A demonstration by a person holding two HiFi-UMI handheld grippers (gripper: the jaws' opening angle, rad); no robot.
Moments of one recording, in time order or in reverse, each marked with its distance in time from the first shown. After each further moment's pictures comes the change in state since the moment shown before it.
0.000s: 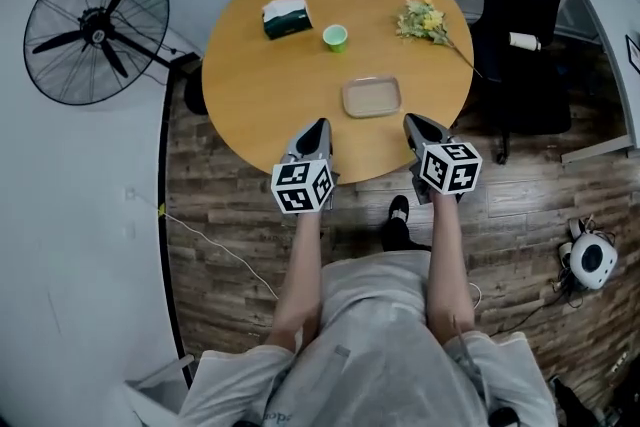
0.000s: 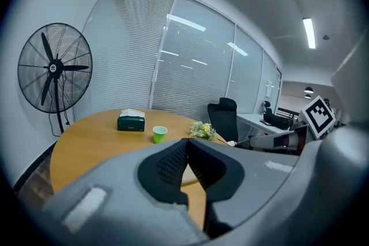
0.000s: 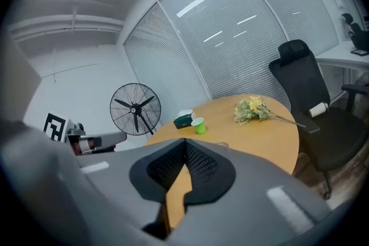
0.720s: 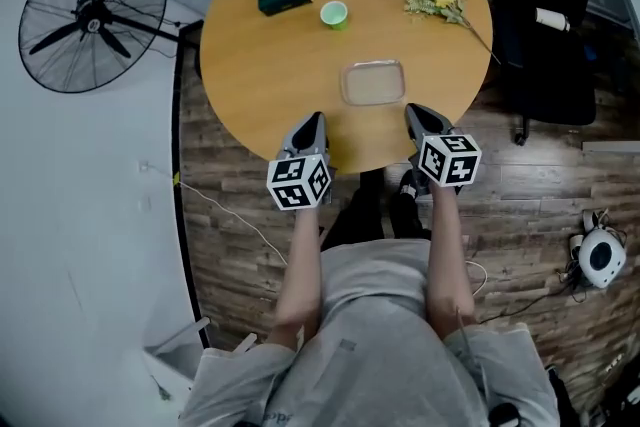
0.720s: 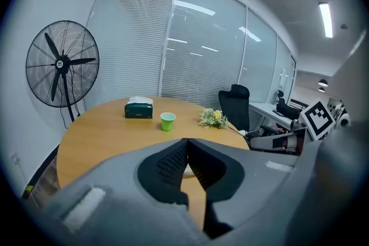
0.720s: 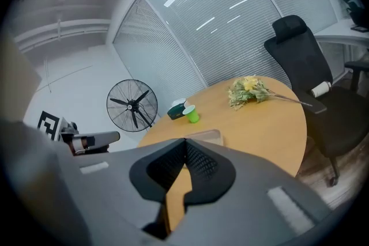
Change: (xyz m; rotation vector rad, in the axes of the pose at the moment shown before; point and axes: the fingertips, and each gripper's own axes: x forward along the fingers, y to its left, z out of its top) left arm 0.037 0.011 -0.026 -0.016 0.123 0.117; right arm 0.043 -0.051 -0.028 0.100 0.098 0.023
